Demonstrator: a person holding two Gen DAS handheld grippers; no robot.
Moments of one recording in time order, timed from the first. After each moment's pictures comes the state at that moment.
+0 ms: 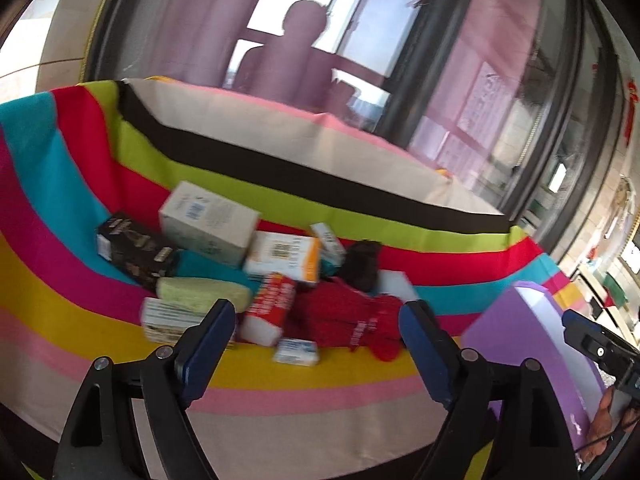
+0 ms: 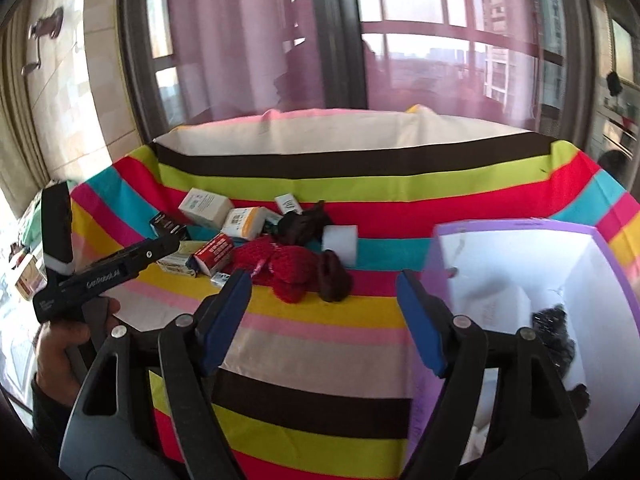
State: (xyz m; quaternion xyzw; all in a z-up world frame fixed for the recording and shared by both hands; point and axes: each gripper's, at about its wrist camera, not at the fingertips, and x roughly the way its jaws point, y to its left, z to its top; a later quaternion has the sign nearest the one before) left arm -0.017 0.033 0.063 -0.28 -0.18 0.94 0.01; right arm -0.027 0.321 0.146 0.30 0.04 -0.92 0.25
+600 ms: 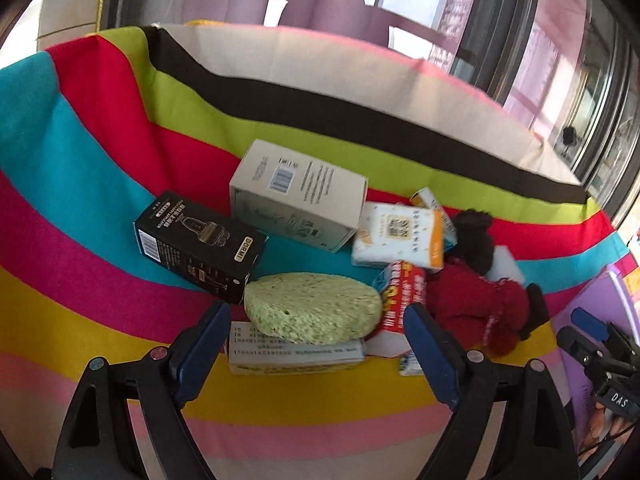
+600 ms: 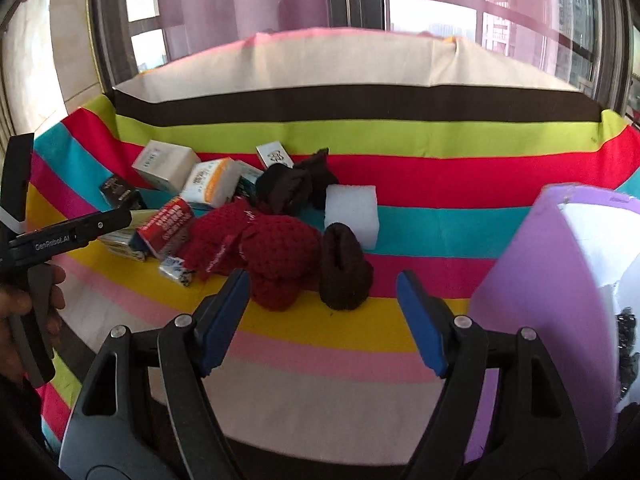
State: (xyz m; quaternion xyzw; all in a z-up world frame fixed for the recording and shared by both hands) left arm -0.071 -0.021 0.020 -0.38 -0.14 0.91 -0.06; right arm -0.099 0.269 0.063 0.36 0.07 -0.90 0.23
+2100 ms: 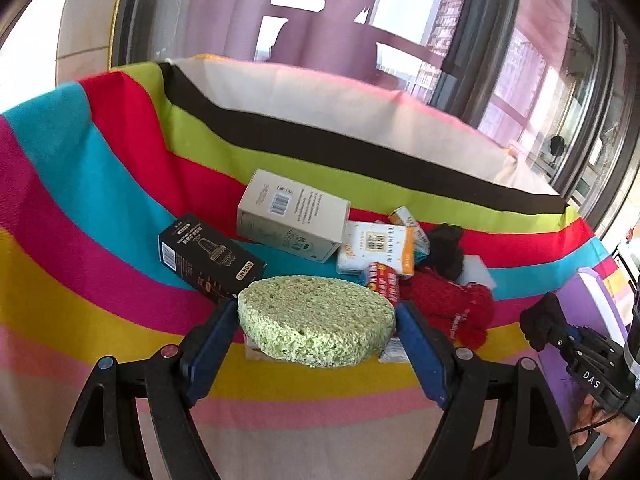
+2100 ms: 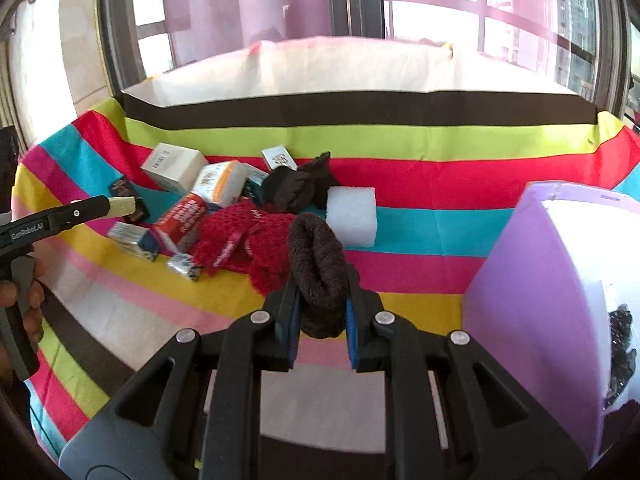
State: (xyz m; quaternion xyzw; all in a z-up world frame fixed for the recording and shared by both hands) left arm -0.031 -0.017 0.057 -0.34 -0.14 0.93 -0.04; right arm -0.077 0.275 0.072 0.34 0.06 -0.91 0.25
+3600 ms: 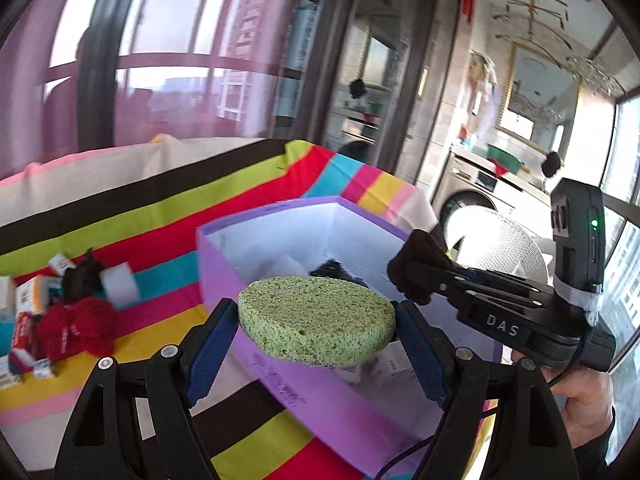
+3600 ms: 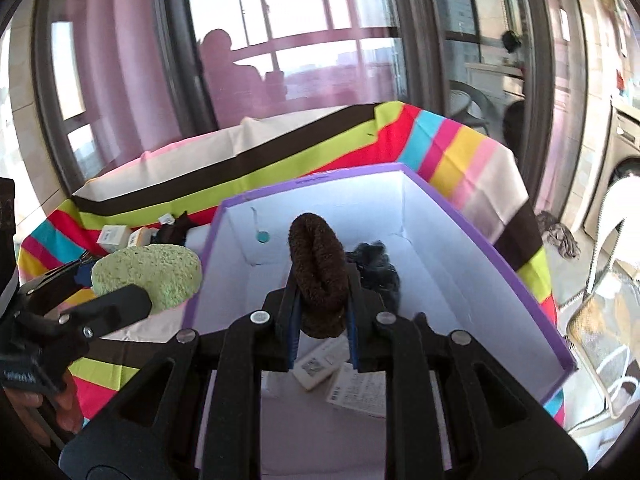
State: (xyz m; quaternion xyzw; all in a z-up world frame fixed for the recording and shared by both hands) left arm 0.020 0.313 0.124 -0.29 -0.02 0.91 0.29; right arm 0.012 0.512 0.140 0.29 -0.05 -0.95 0.09
